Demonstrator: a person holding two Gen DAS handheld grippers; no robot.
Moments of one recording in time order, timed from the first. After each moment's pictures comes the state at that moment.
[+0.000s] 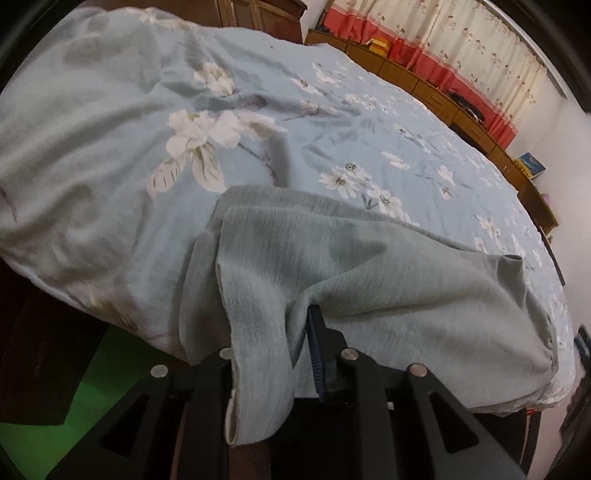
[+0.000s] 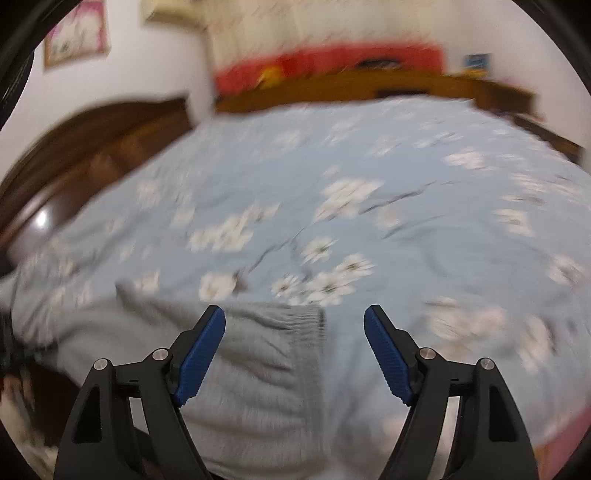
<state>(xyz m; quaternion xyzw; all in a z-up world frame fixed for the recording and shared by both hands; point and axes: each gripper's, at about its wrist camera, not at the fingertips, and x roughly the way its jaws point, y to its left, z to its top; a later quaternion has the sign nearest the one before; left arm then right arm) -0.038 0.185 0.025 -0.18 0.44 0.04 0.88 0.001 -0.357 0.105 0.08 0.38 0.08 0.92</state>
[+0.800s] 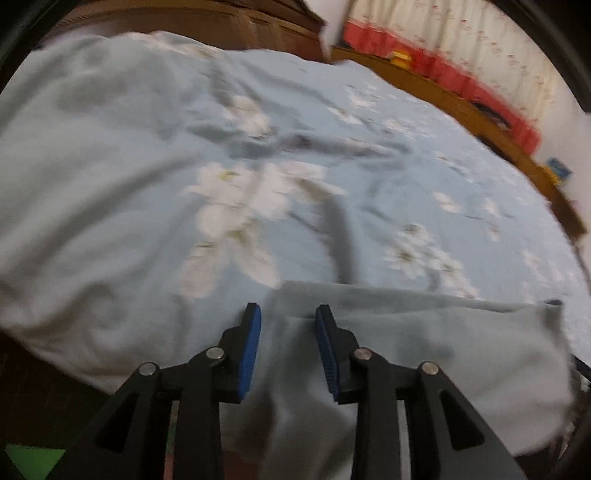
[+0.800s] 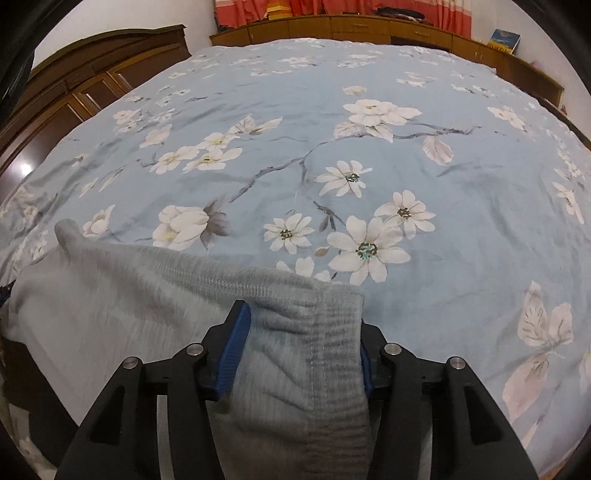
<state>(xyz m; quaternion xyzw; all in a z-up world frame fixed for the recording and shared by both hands) 0.009 0.219 0.029 -0.14 0.41 0.13 0.89 0.054 -0.324 0.032 0.04 0.46 0.06 0.88</state>
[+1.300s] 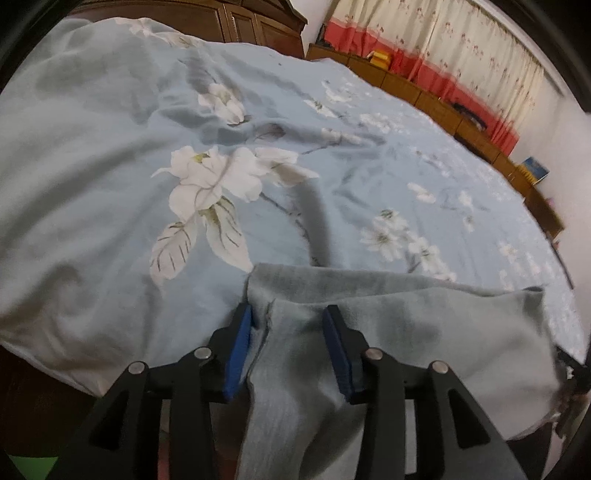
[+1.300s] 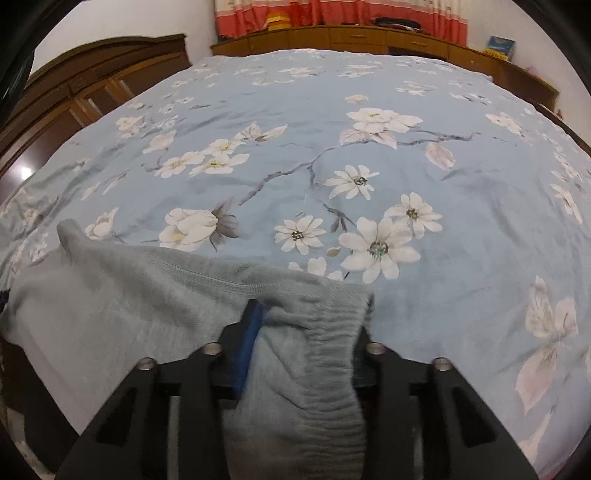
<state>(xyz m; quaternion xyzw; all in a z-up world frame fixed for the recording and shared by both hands) 0.009 0.216 0.016 -0.16 0.41 0.06 0.89 0.048 -0.314 0.031 0.05 0.44 0.05 0.90</state>
